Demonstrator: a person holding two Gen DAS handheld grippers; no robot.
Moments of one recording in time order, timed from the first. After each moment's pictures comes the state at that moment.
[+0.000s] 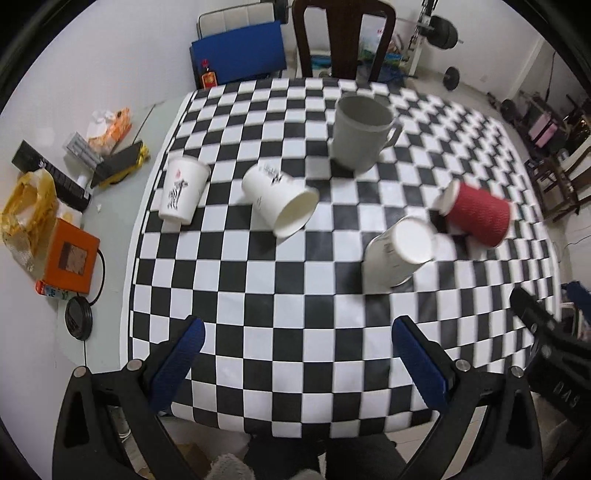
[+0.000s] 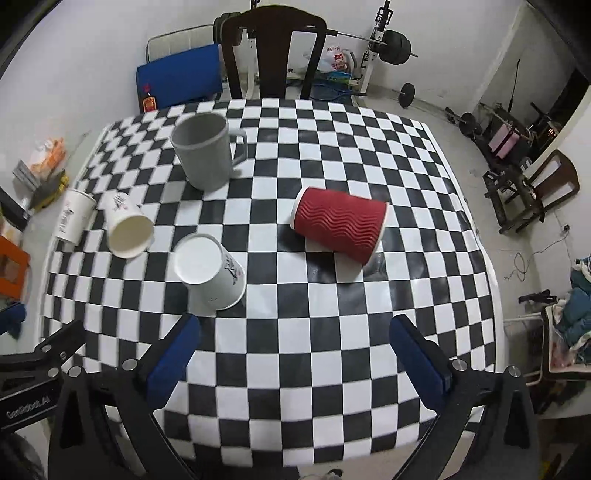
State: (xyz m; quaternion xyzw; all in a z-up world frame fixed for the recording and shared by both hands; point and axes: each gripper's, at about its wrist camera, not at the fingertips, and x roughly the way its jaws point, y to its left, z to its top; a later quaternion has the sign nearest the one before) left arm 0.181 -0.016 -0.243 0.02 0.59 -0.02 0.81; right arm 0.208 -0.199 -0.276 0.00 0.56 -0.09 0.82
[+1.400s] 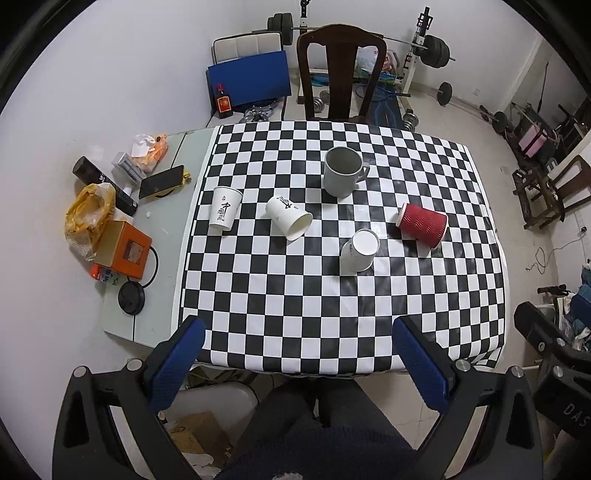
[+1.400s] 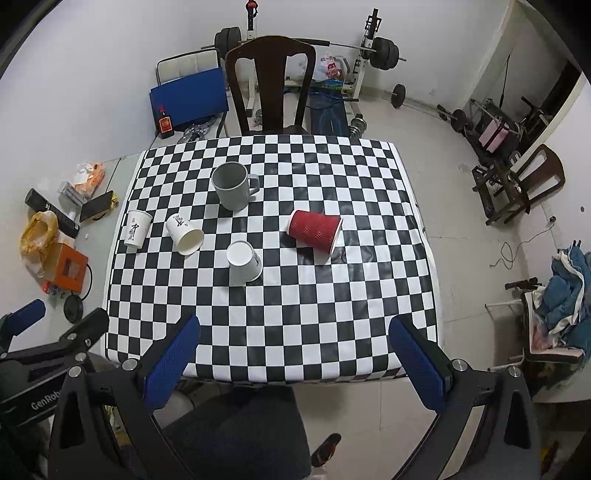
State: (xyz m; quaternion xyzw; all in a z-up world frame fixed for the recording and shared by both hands) left arm 0.109 -0.003 -0.088 0.03 0.58 -0.02 0.81; right arm 0.118 -0.190 -0.065 0.02 0.57 -0.09 0.82
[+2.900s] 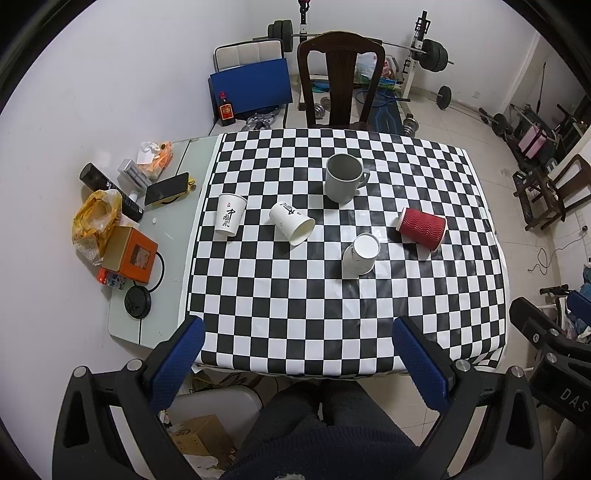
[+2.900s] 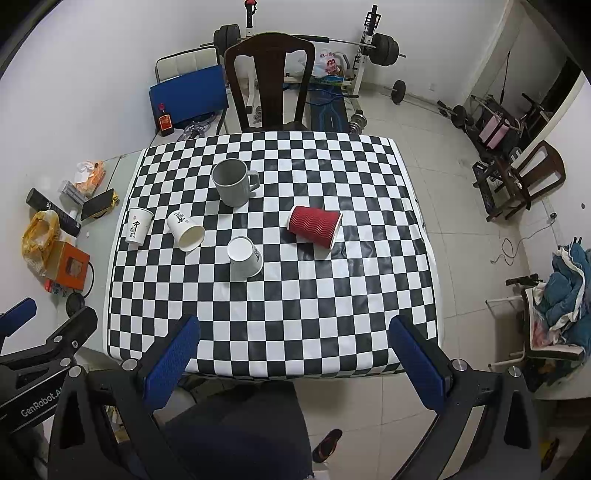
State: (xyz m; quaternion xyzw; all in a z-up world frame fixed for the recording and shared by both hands) left arm 0.109 -0.003 -0.082 0.02 0.58 -0.01 0.81; right arm 0.126 -0.191 -0.068 0.02 0.57 -0.08 0.82
